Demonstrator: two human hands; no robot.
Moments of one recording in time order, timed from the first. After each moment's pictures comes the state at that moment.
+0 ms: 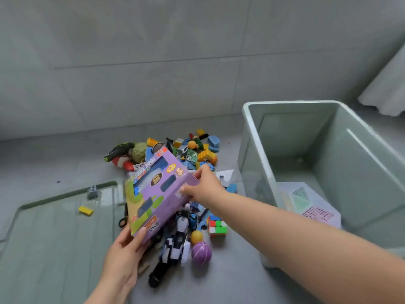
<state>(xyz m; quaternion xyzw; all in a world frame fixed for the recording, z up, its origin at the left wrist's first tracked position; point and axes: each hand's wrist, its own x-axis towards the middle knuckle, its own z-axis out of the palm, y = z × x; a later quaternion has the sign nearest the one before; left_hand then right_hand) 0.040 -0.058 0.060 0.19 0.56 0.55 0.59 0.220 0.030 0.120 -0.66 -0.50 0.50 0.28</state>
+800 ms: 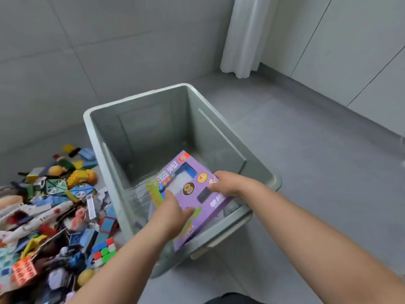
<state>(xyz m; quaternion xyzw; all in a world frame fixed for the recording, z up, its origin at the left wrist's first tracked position) 0.397 -0.039 0.126 0.74 0.49 -0.05 0.46 0.581 -0.075 0.133 -0.81 -0.41 0.42 0.07</state>
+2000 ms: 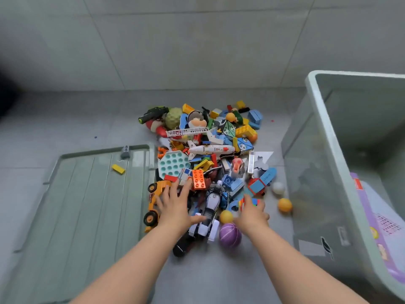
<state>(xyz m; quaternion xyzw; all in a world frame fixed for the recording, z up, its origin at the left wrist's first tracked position) 0.049 -0.010 -0.013 0.64 0.73 0.01 0.24 0.234 -0.001 -0.028 -0.78 -0.51 0.35 -0.02</state>
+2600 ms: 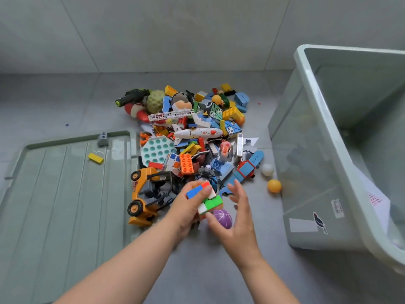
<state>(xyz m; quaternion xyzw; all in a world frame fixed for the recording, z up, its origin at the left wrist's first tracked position) 0.089 -0.028 -0.017 0.25 0.52 0.37 0.73 0.210 -0.083 -0.034 -0.62 -0.53 0.39 0.42</state>
